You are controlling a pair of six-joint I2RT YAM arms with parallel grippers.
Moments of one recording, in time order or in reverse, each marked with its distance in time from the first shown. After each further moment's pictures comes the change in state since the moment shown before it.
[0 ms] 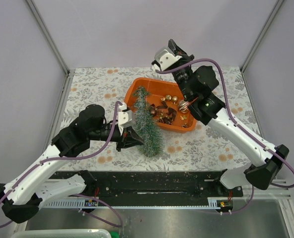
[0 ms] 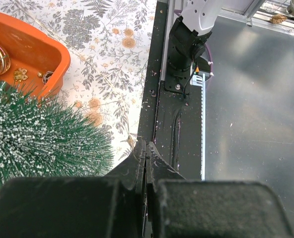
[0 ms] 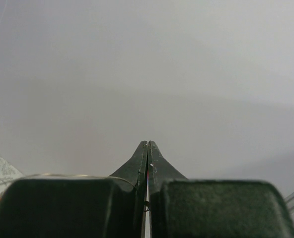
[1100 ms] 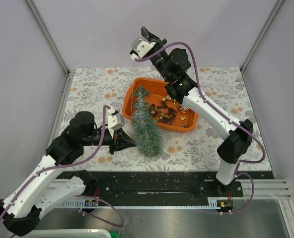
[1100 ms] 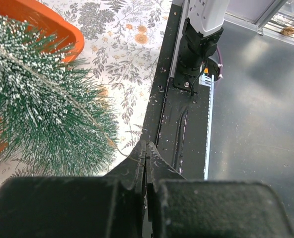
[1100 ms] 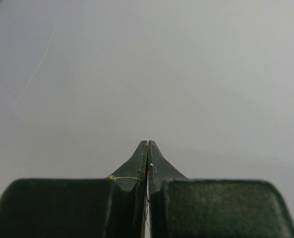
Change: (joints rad) left arm 0.123 -0.149 -0.146 0.023 0.050 -0.031; right arm -0.057 0.420 0.356 0.122 -0.268 0.013
